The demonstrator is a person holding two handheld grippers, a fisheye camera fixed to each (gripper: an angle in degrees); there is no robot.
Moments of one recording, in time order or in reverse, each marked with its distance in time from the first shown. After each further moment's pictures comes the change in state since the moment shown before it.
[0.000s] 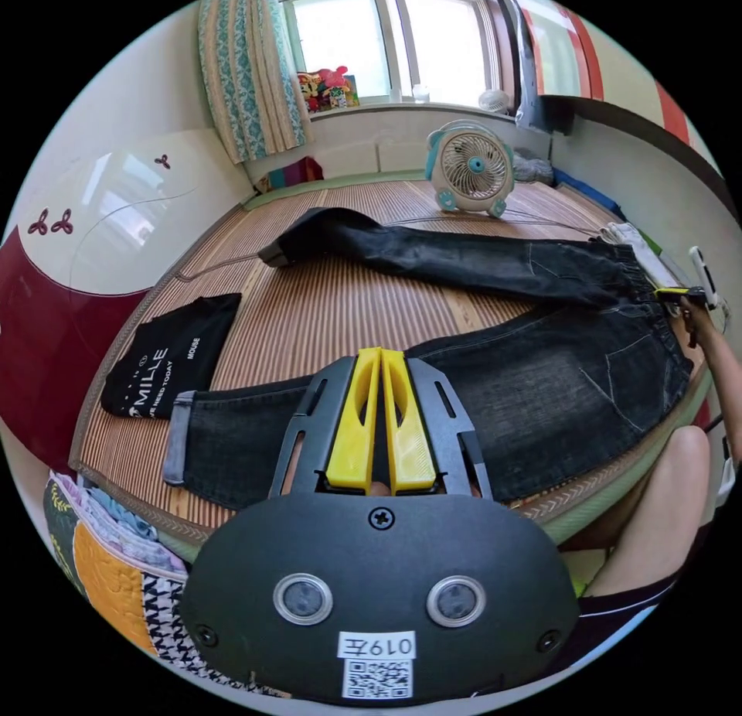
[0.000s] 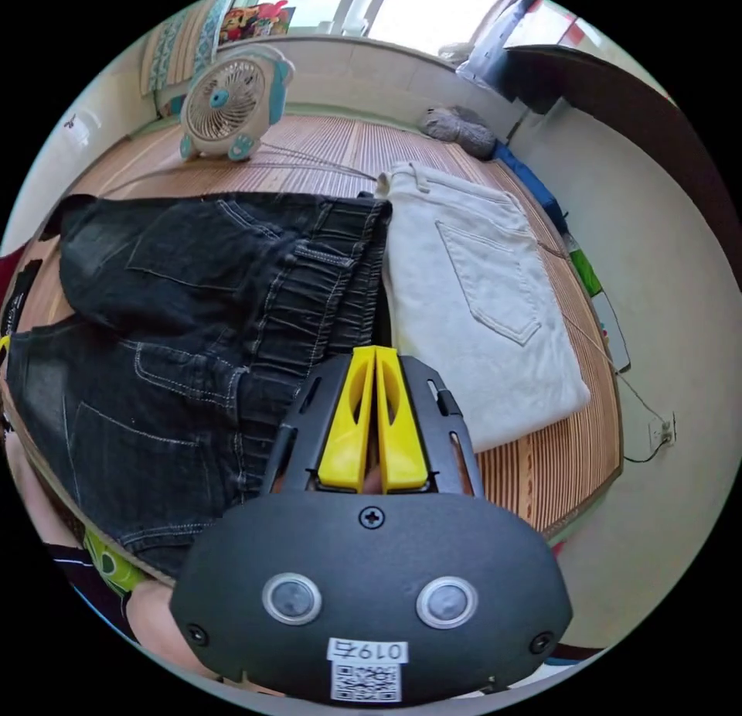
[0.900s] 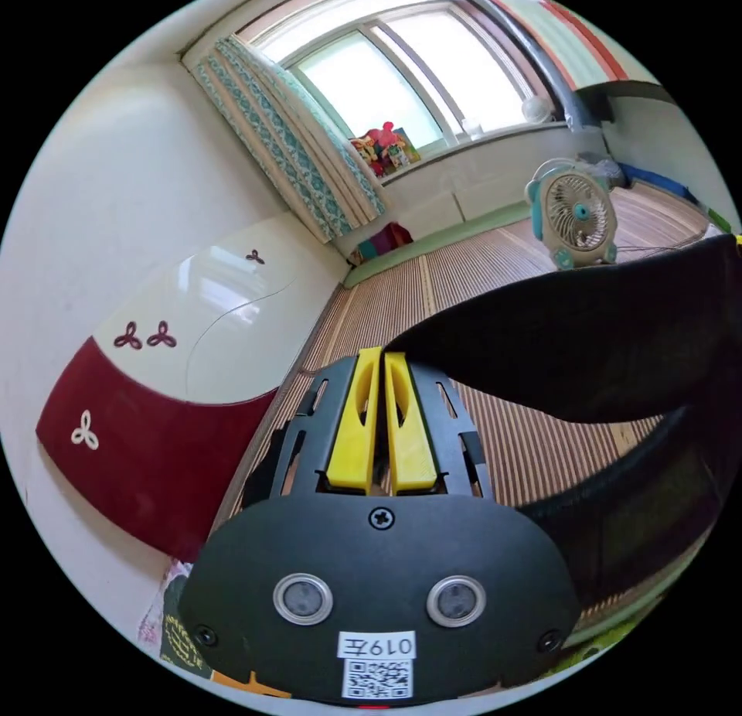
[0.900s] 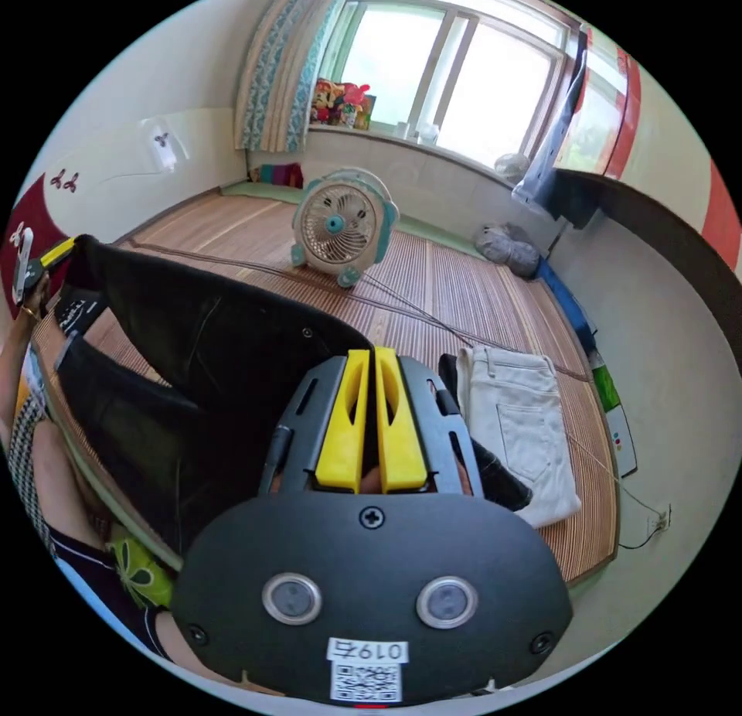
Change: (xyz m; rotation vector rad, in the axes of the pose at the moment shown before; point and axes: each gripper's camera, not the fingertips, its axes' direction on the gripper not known) left arm -0.076 -0.154 -0.014 0.051 -0.451 0.092; right arm -0.097 -0.050 -0.133 0.264 -0.187 -0.106
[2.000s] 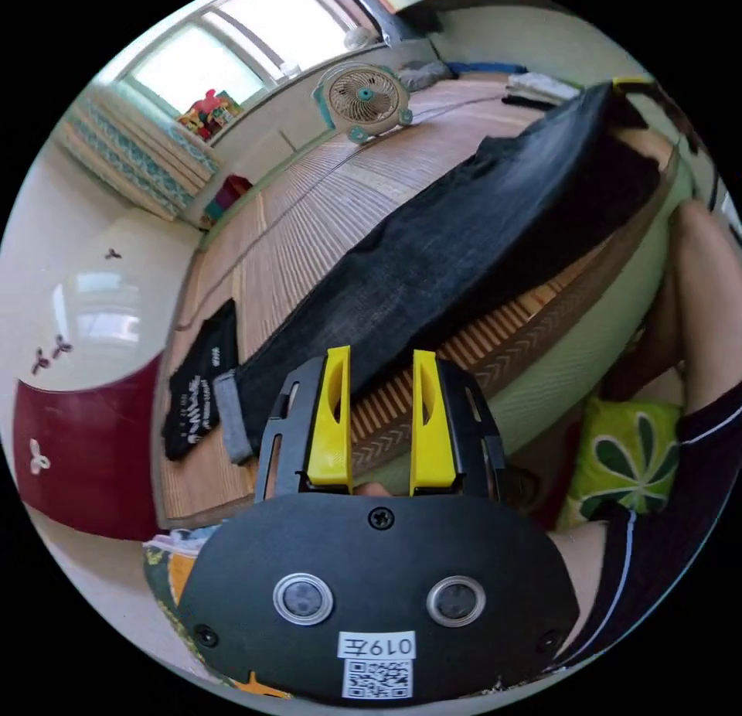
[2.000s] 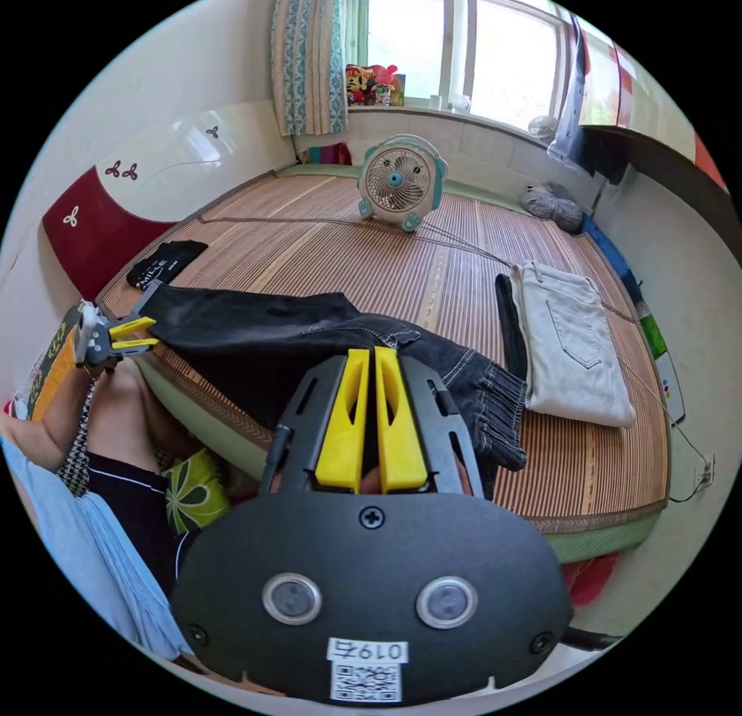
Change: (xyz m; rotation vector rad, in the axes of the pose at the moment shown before) left arm 0.013 0.262 -0.073 -0.100 0.202 0.439; right arm -0.054 0.259 -0.083 0.005 -0.228 -0.012
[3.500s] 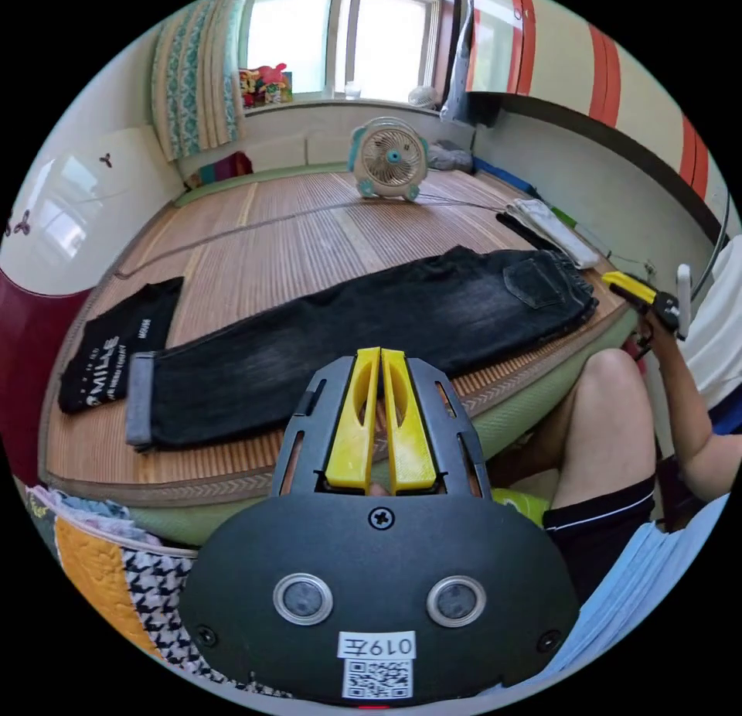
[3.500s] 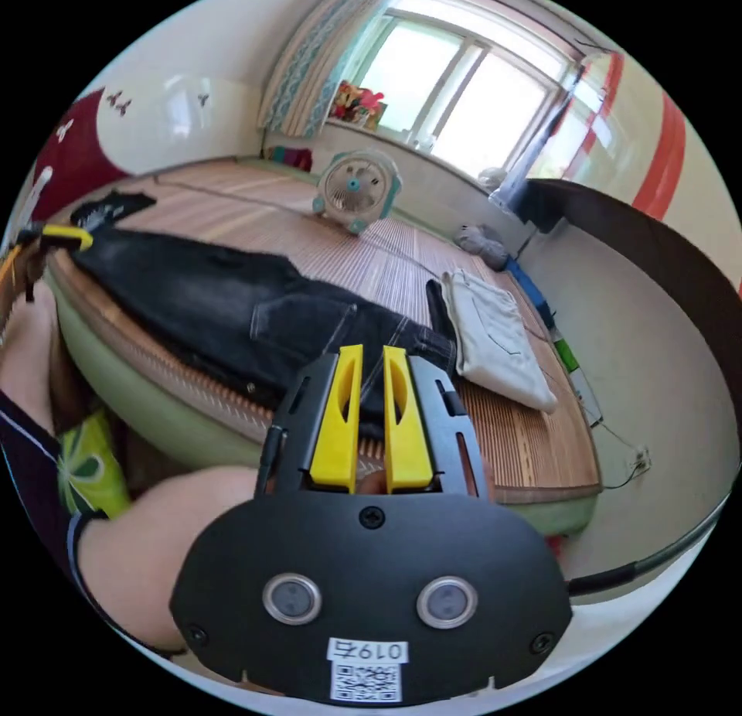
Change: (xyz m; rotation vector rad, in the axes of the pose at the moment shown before) left arm -0.117 0.086 0.007 0.201 0.597 -0.397; right arm -0.057 0.189 0.118 0.049 0.448 -0.224
